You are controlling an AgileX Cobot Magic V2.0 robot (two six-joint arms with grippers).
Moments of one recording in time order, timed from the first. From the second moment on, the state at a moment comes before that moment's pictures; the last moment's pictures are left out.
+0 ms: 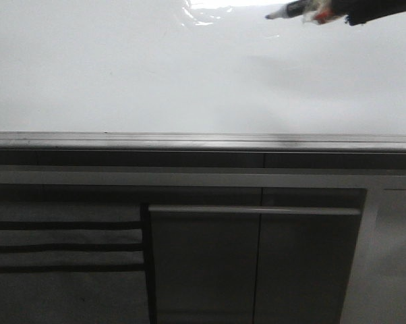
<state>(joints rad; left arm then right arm) -0.46 0.66 -0.72 -0.08 0.58 0.16 0.09 1.17 -0.90 1.03 0.70 -0.84</state>
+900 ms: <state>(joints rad) -0.46 0.66 -0.72 -0.09 0.55 0.16 0.11 1.65 -1.38 0.78 0.97 -0.67</state>
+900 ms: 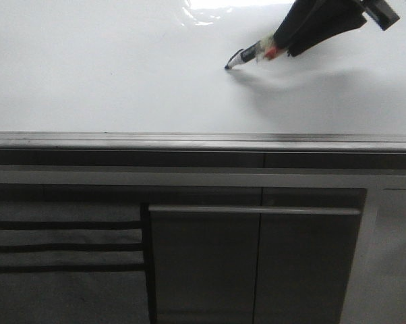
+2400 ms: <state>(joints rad) -0.46 0.77 -0.79 -0.41 0.78 0.66 0.22 1.34 -1.34 0.75 1.23 -0.90</state>
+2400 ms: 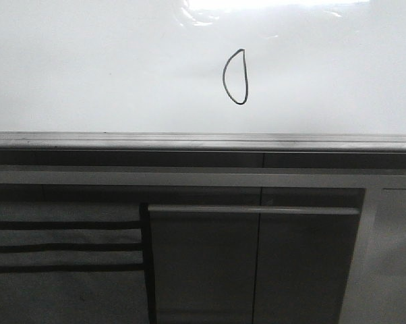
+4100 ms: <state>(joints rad) -0.46 0.98 -0.82 -0.81 0.97 1.19 0.72 1.32 -1.20 0.71 0.93 -1.26</state>
